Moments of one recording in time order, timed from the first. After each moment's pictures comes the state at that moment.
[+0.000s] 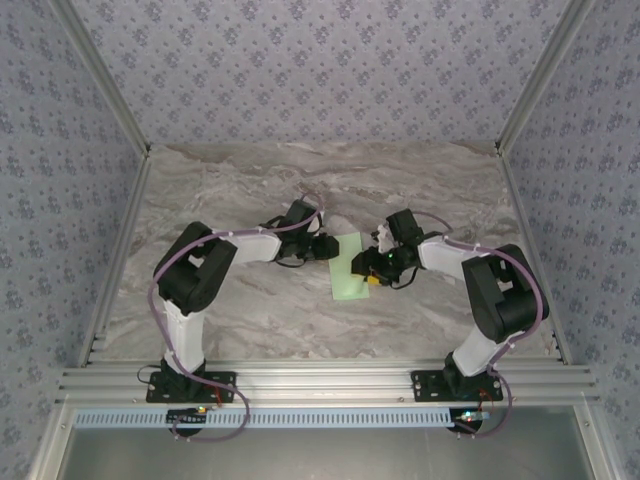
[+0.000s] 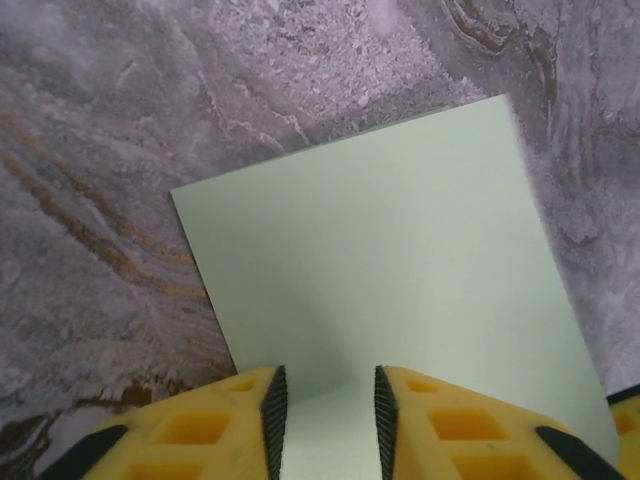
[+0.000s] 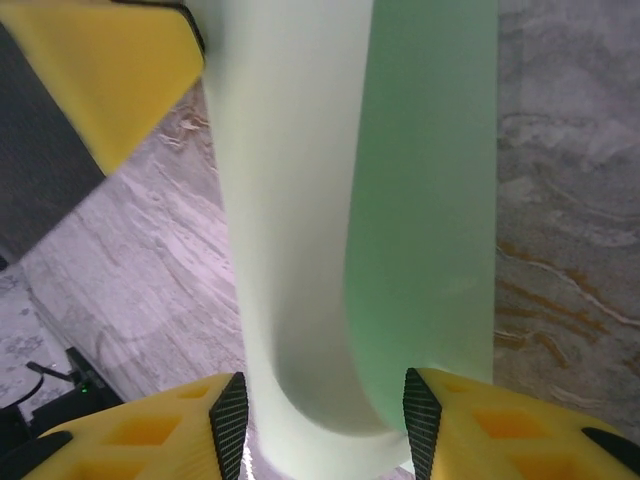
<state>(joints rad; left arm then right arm) -0.66 1.97 1.13 -0.03 0.35 -0.65 0.37 1.65 0.82 -0.33 -0.66 0.55</state>
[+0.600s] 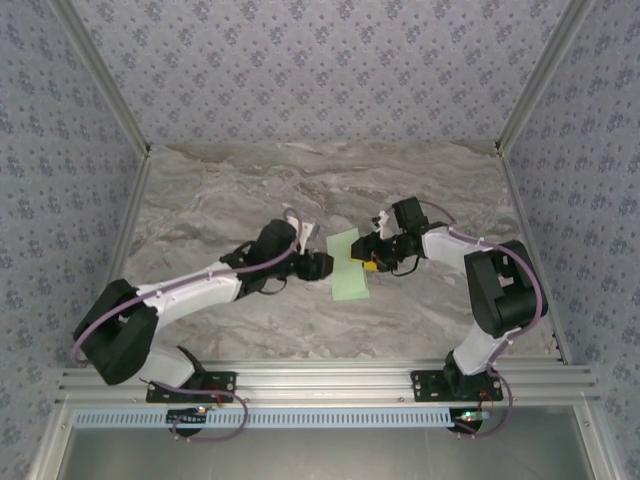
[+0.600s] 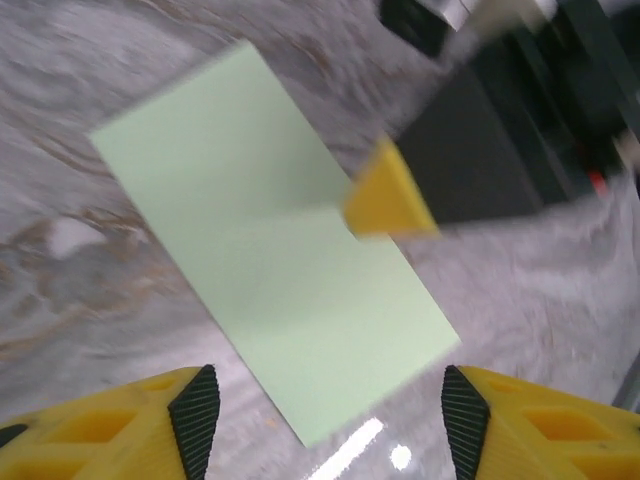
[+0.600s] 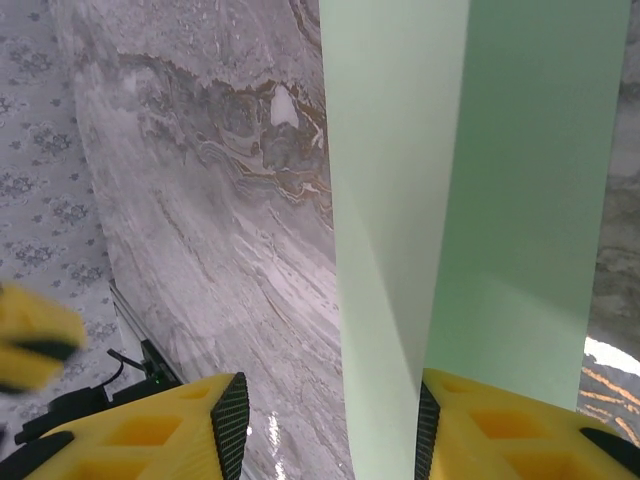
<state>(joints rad) -0.84 1.40 0.77 -0.02 0.18 -0.48 0.31 1.69 0.91 -0.31 -0.78 0.54</state>
